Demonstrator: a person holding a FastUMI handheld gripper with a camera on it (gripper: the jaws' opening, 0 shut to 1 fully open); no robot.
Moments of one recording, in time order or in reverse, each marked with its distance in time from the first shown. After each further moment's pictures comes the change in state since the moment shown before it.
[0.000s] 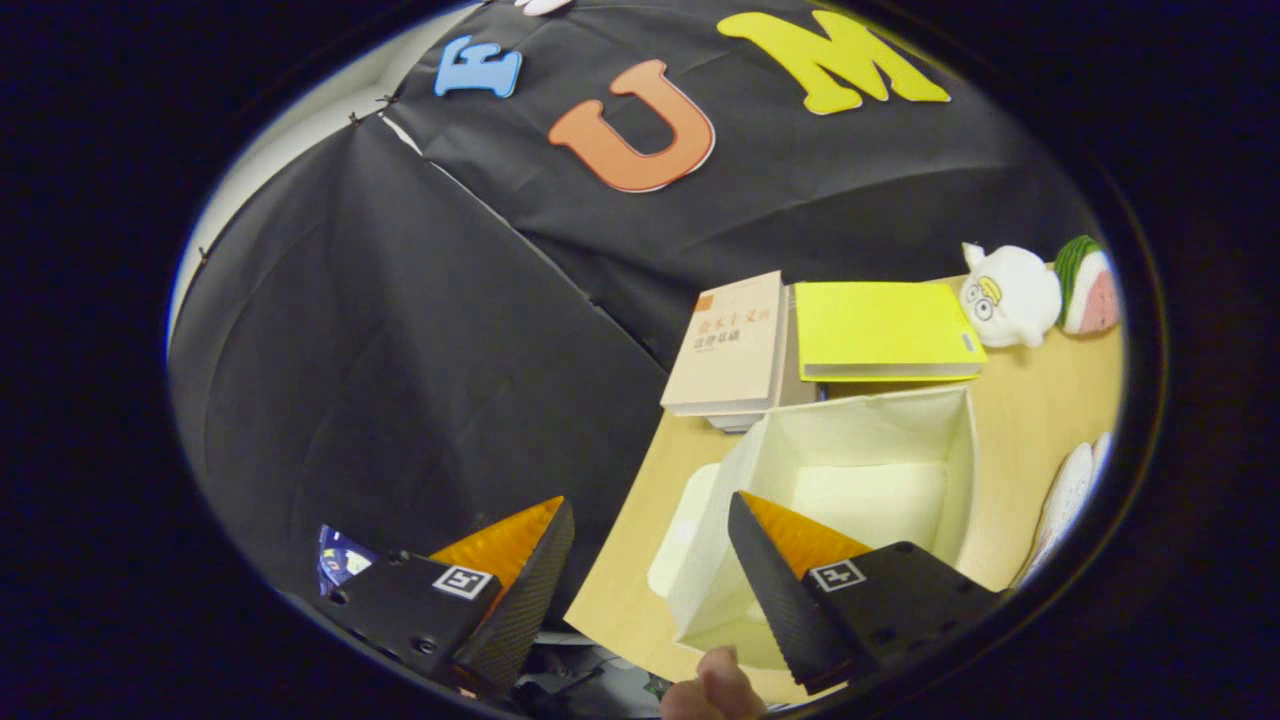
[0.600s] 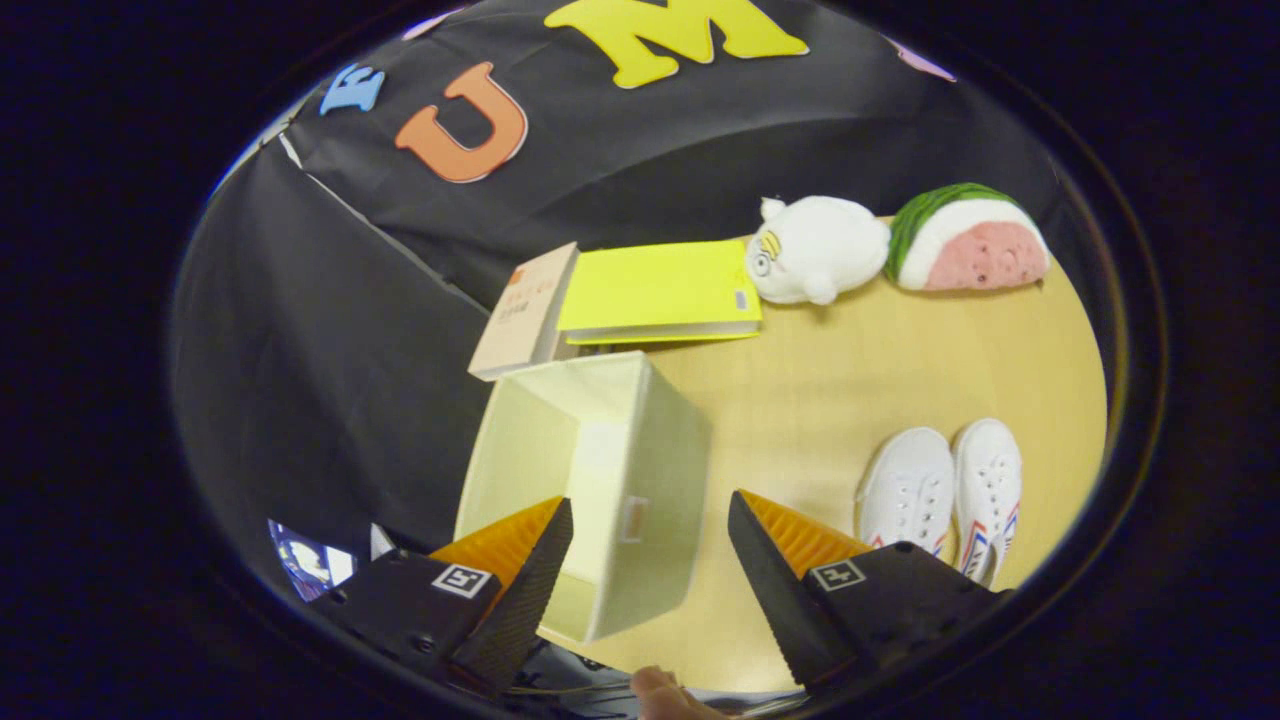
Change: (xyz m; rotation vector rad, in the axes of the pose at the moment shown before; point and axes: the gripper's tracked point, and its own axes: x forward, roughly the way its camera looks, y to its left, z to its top) arm -0.089 -0.223 -0.035 0.100 0.173 -0.284
